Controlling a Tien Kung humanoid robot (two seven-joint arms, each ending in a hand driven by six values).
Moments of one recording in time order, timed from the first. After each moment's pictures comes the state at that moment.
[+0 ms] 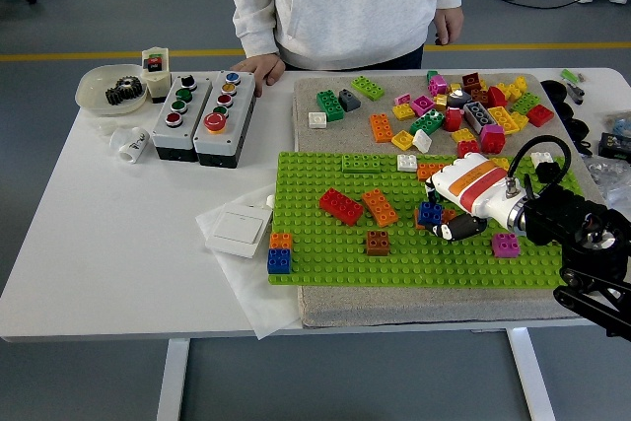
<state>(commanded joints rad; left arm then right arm) -0.17 0.09 -0.92 -0.20 1.49 0.05 0.28 0.86 -0.52 0.24 1.22 -2.03 -0.15 -0.14</state>
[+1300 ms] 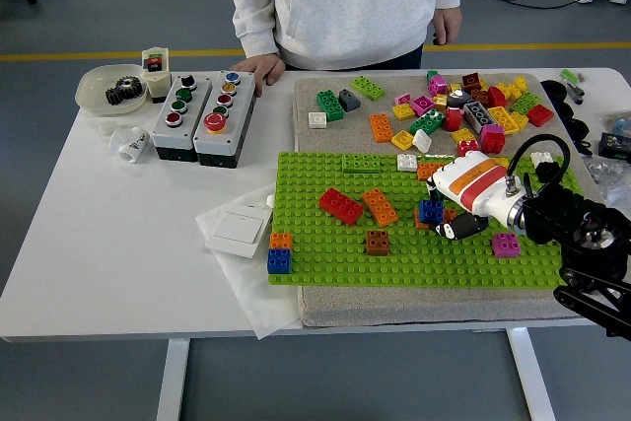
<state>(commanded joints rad) -0.16 0.09 -0.93 -0.20 1.50 0.05 0.28 0.86 -0.52 0.25 1.24 -2.05 -0.14 -0.16</state>
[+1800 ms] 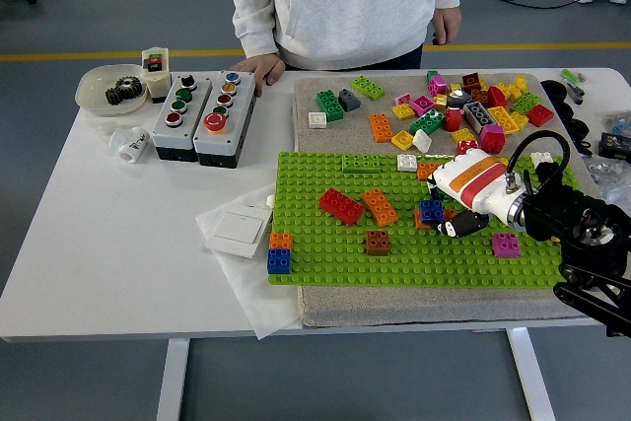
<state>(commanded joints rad) -0.17 0.09 -0.92 -0.20 1.49 0.05 0.28 0.87 -0.51 0.24 1.23 -2.04 -0.12 -0.16</state>
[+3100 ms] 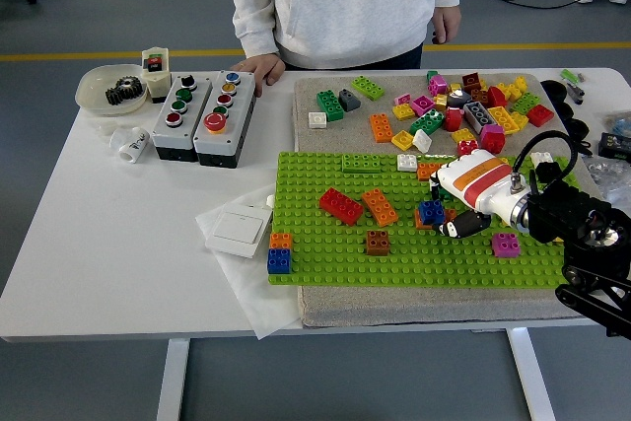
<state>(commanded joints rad) -0.16 0.09 -0.93 -0.20 1.50 0.05 0.28 0.84 -0.53 0.27 1.27 -2.00 -0.12 -0.19</state>
